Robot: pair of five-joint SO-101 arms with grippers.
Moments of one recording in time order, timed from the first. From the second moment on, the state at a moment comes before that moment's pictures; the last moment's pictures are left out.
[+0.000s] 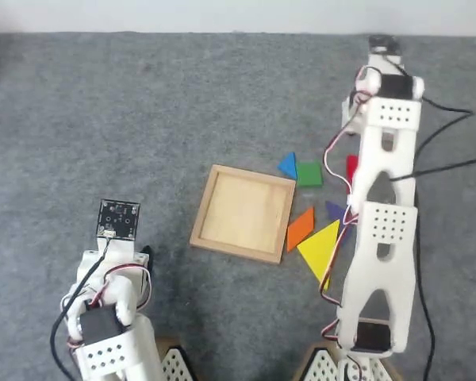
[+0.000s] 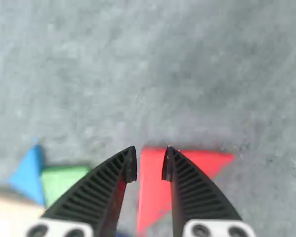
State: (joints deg) left arm -22.9 -103.1 97.1 72.6 -16.2; right arm 1.7 63.8 -81.5 100.5 1.2
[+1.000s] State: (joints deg) left arm -22.9 -103.1 97.1 72.6 -16.2; right arm -1.4 45.0 -40.7 100.0 -39.8
